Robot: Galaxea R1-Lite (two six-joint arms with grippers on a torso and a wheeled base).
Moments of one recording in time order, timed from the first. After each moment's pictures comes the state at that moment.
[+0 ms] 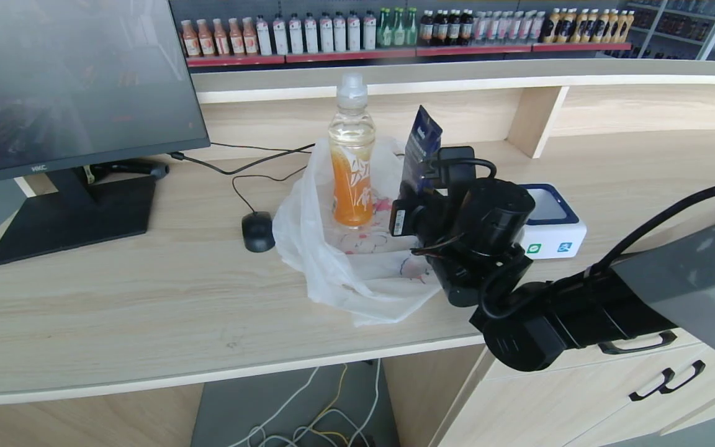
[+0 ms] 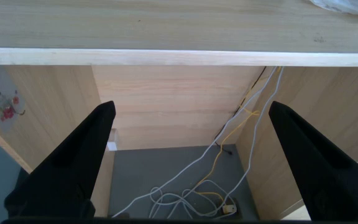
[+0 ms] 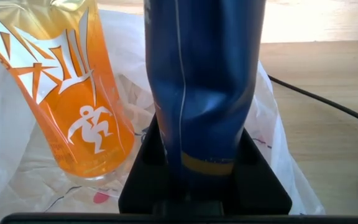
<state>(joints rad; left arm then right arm) 0.00 0.00 0.00 0.00 0.00 0.00 0.68 2.12 -1.17 -1.18 -0.50 -0.10</state>
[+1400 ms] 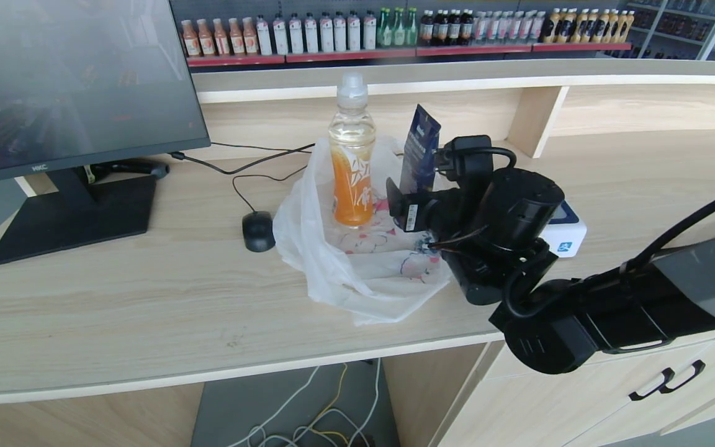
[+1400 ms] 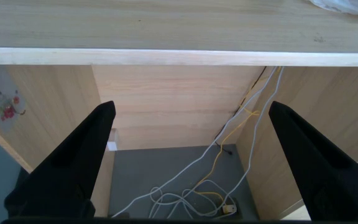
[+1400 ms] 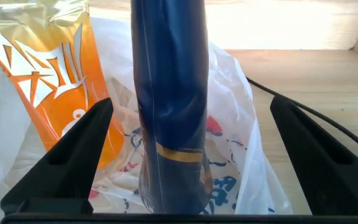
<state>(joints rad) 0.00 0.00 0.00 0.00 0.00 0.00 0.67 2.04 -1.11 -1.18 -0.50 -0.15</state>
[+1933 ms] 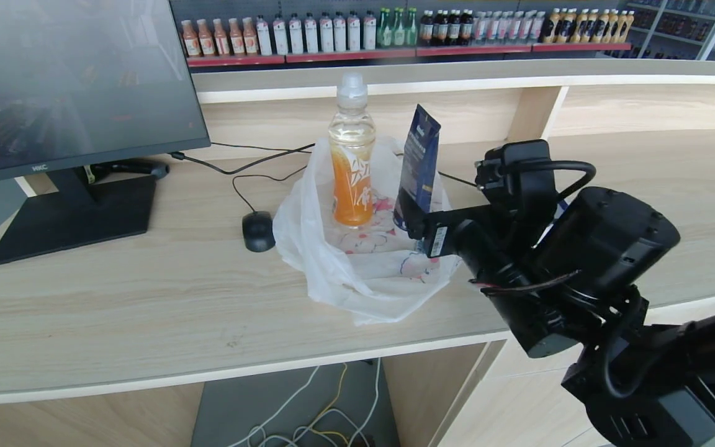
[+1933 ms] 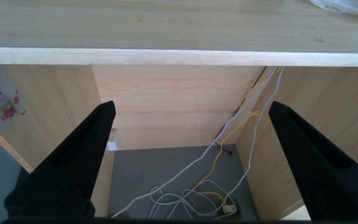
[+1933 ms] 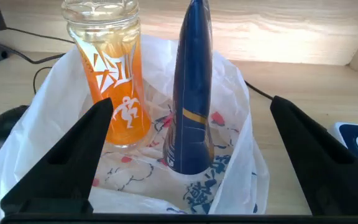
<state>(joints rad) 0.00 0.00 0.00 0.00 0.00 0.00 0.76 1.84 -0.79 -1.33 -0.50 -0.20</state>
